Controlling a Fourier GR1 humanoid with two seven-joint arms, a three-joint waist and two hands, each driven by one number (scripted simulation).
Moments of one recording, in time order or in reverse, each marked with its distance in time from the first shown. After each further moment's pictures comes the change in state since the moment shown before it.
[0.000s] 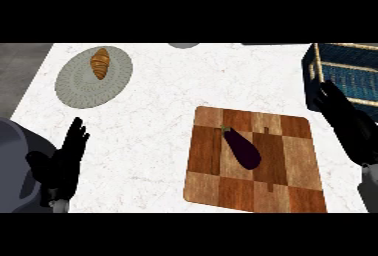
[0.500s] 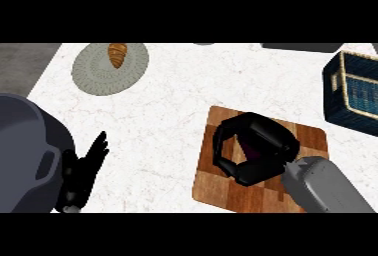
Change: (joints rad) left arm 0.001 0.013 -0.107 0.084 0.000 -0.117 0.091; right arm -0.254 0.202 0.351 -0.088 -0.071 0.410 -0.033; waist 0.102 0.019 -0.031
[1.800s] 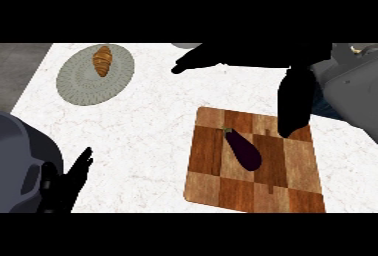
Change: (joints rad) left arm 0.126 0.068 0.056 -0.043 0.042 -0.089 0.031; right arm -0.804 -0.259 0.080 0.162 0.524 0.553 0.071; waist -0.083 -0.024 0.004
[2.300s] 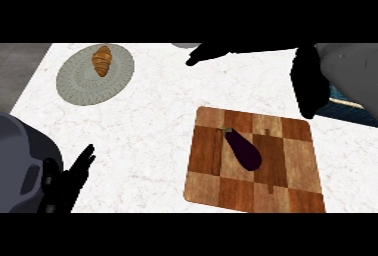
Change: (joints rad) left arm -0.025 -0.019 0.019 0.025 -0.001 -0.032 0.002; right arm -0.087 -0.030 0.045 0.110 0.122 0.131 -0.111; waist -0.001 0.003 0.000
